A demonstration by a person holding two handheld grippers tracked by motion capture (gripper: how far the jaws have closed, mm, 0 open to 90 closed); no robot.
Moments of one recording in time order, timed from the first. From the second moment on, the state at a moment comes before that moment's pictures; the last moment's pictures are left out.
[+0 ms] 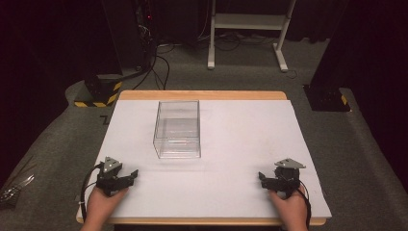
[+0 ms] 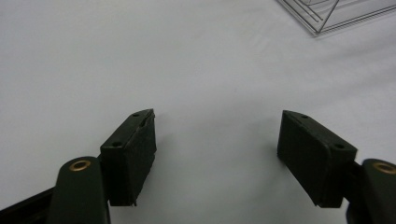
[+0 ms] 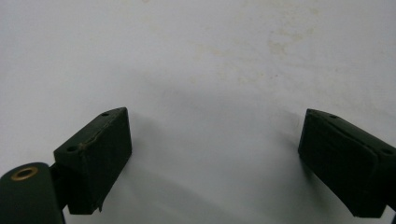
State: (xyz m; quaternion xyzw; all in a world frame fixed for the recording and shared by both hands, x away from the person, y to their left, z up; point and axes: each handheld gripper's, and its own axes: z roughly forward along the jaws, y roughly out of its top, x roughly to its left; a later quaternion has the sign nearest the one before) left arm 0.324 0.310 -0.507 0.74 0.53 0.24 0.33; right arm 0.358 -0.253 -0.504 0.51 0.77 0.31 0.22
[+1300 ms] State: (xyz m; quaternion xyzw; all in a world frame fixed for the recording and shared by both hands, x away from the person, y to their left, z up) left arm 0.321 0.311 -0.503 0.74 0.54 0.23 0.33; right arm 0.358 -0.253 -0.504 0.51 0.77 0.31 0.22
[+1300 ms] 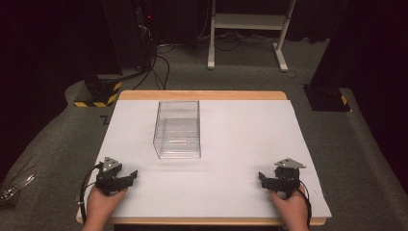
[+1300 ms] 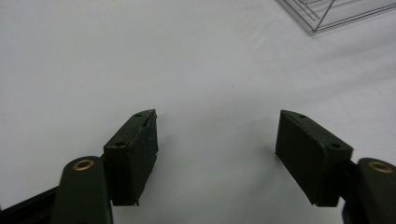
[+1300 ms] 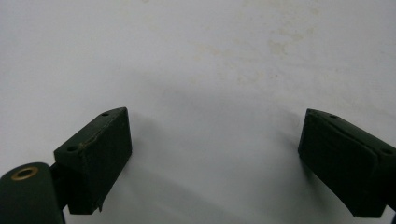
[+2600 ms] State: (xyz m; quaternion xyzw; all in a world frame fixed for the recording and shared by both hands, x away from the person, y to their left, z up) left arm 0.309 0.269 -0.477 0.76 0.45 0.20 0.42; right arm 0.358 -0.253 -0.504 0.51 0.77 0.31 0.22
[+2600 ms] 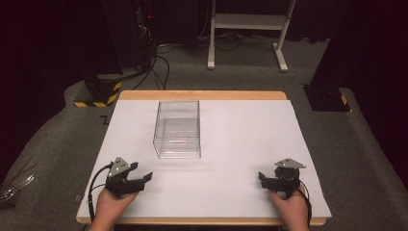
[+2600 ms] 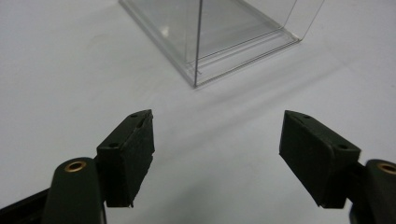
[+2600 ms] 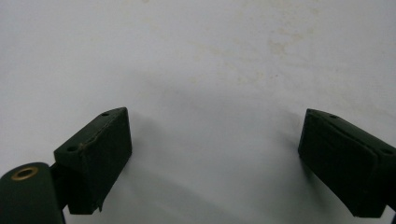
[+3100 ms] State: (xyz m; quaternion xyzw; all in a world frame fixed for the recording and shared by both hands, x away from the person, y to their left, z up) left arm 0.310 0.255 -0.473 0.76 0.44 0.18 0.44; right arm 0.358 -0.253 -0.504 0.51 0.77 0.31 0.22
